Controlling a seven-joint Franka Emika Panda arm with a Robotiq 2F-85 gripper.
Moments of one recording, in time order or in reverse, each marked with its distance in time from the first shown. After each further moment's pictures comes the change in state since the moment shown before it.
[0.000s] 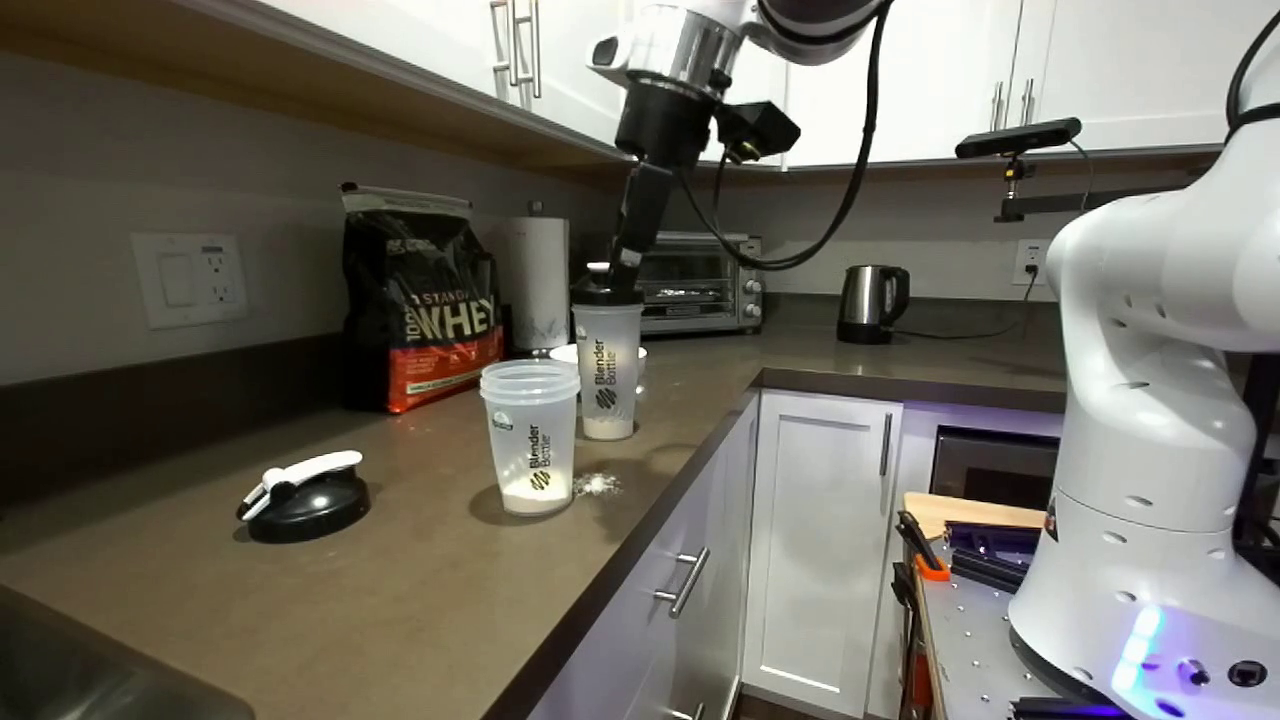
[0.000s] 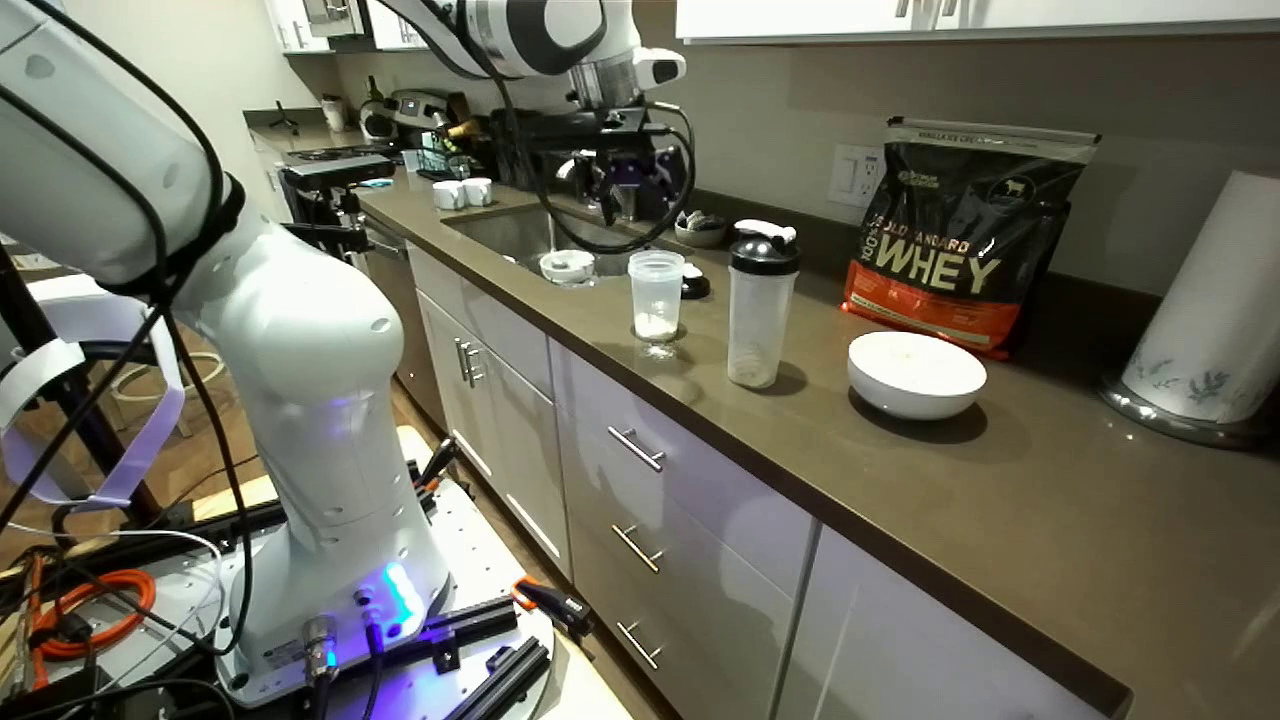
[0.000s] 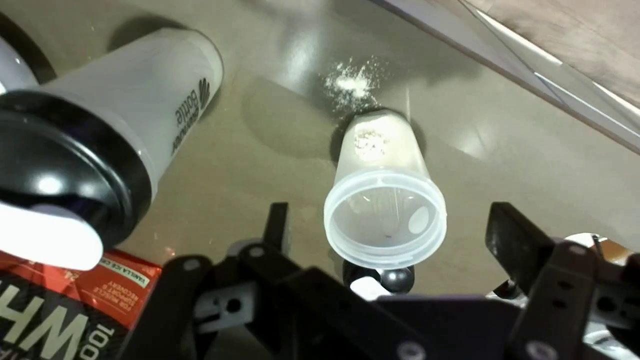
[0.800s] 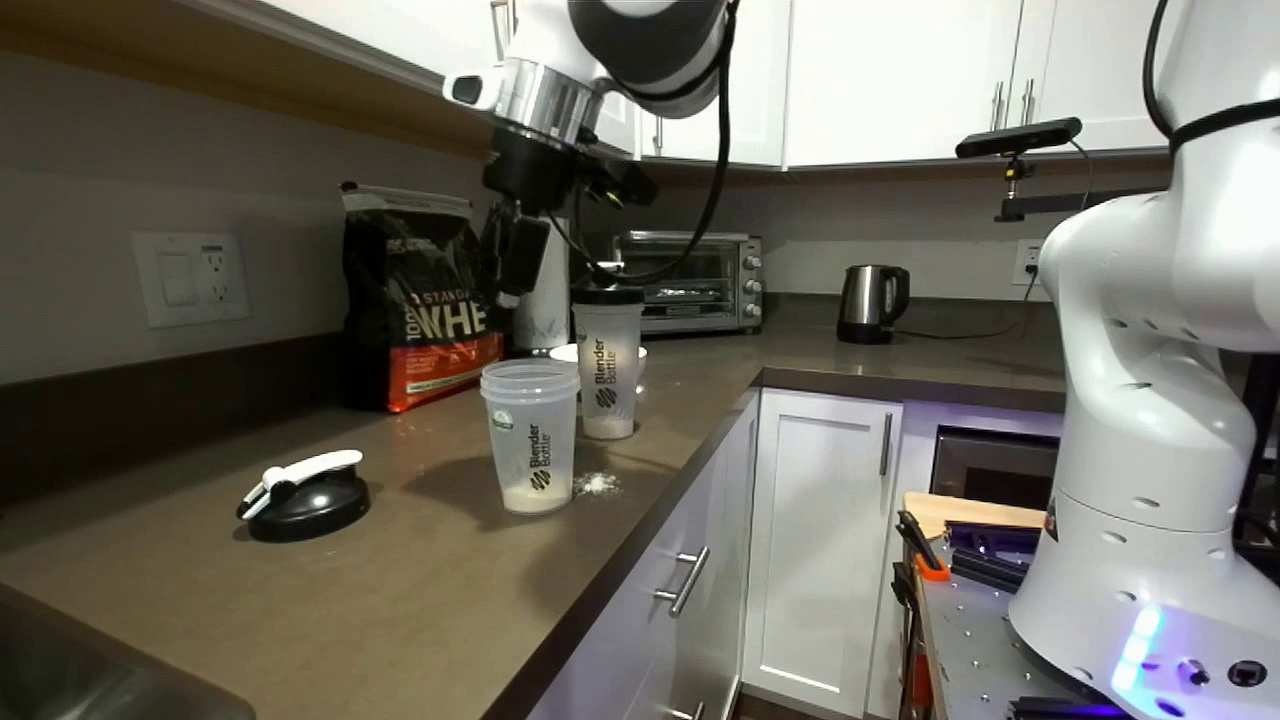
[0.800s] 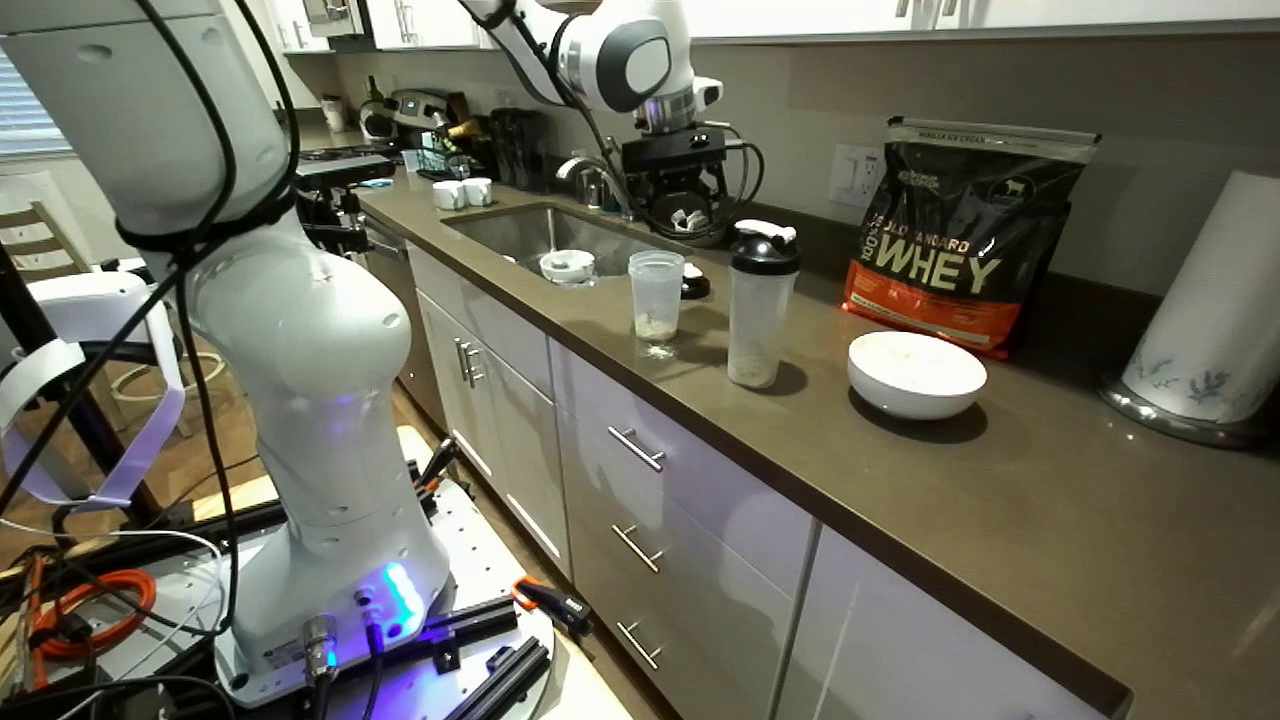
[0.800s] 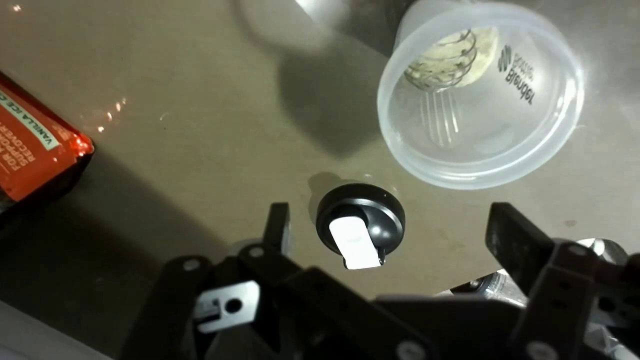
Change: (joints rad) arm 0.070 0.414 -0.045 0.277 0.069 0.168 -0.375
